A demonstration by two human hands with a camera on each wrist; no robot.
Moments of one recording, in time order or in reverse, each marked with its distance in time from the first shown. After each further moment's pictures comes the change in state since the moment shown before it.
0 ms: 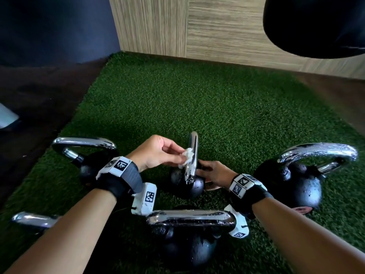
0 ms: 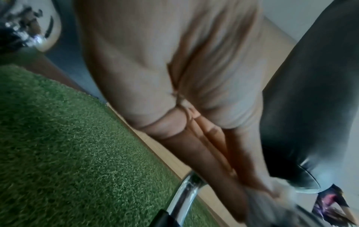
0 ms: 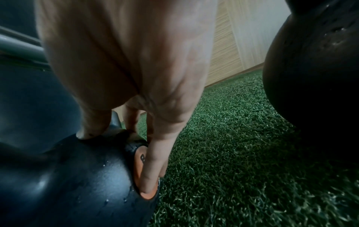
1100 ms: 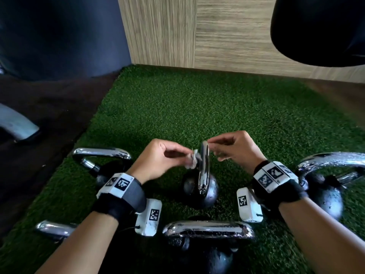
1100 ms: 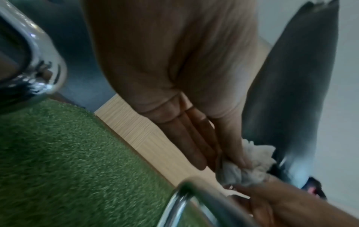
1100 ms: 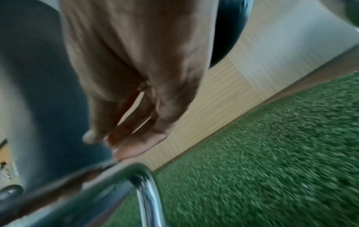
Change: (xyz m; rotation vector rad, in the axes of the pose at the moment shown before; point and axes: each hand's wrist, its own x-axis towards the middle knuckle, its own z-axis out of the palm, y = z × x) left_hand -0.028 0.023 -0.017 0.196 0.144 0.328; right_hand -0.019 -0.081 -0.031 0.067 0.275 -0.518
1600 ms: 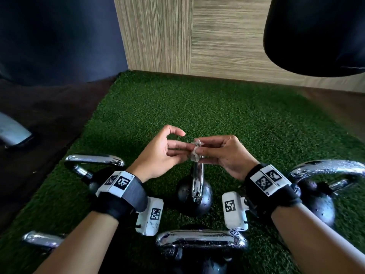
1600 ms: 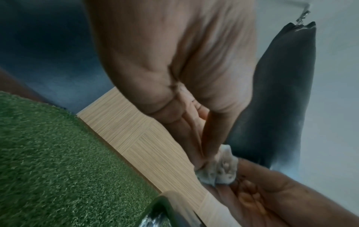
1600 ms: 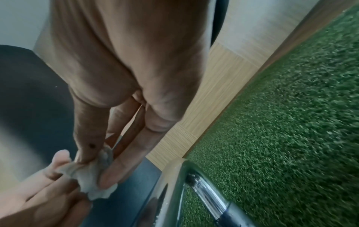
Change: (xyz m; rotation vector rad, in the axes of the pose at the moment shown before) left_hand 0.020 0.021 0.007 -0.200 -0.011 -0.070; right_hand -0.001 -0.020 0.014 0.443 -0.129 0.097
